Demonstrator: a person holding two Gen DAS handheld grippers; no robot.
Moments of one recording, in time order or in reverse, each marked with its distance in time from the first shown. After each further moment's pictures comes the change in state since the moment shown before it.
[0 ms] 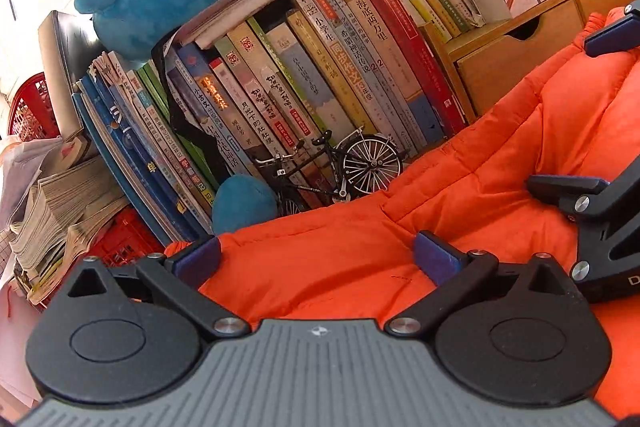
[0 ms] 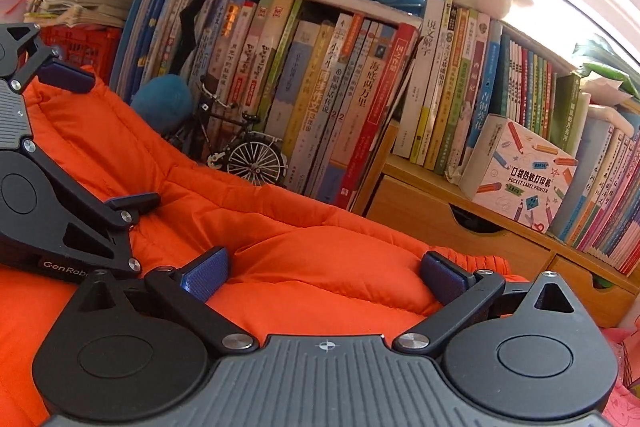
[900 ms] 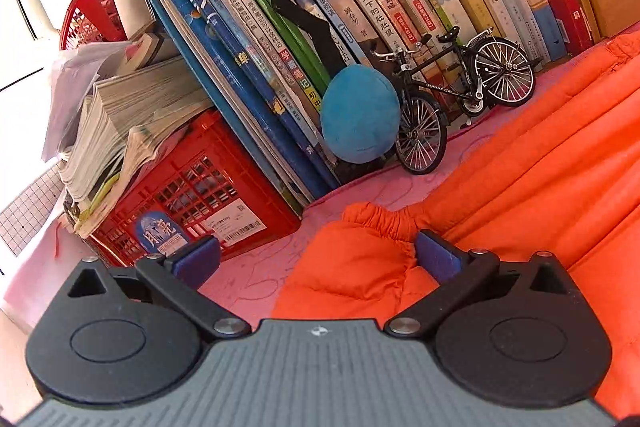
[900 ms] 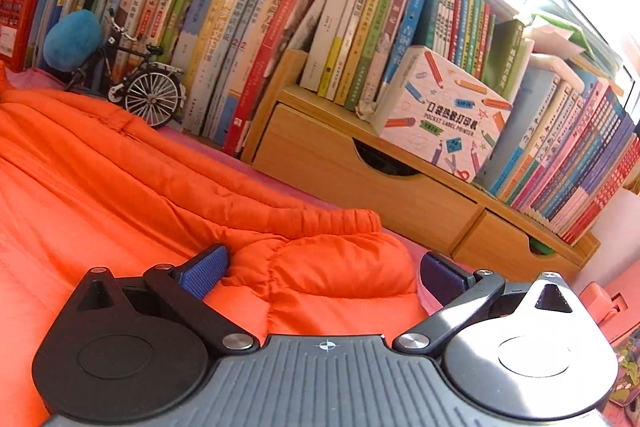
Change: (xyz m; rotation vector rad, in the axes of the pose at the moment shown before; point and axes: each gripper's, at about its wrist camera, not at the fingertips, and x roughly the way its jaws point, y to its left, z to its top) left arm 0.046 0.064 -0.033 -0.086 0.210 0.177; right arm 0.022 -0.071 -0.028 0.035 0.154 -0.171
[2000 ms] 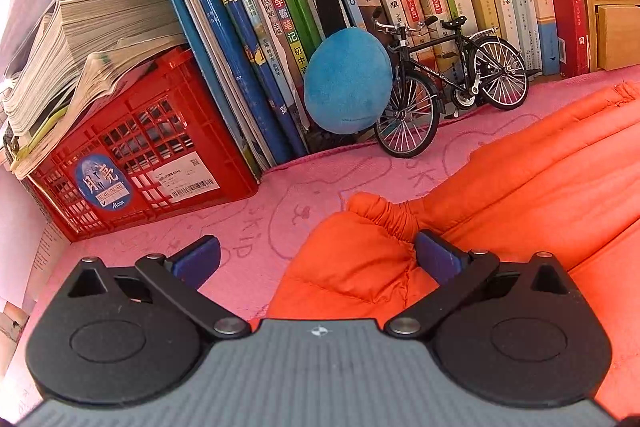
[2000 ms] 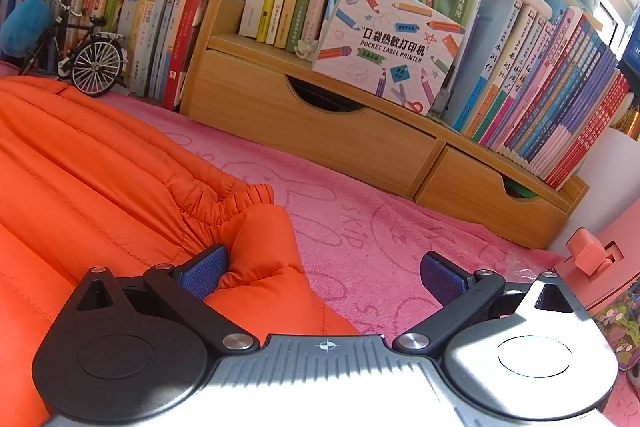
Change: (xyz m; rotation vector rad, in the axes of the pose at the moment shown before) left arm 0.024 0.026 0.003 -0.153 0.108 -0.205; right arm 0.015 -0.039 -0.022 0.055 0.087 -0.010
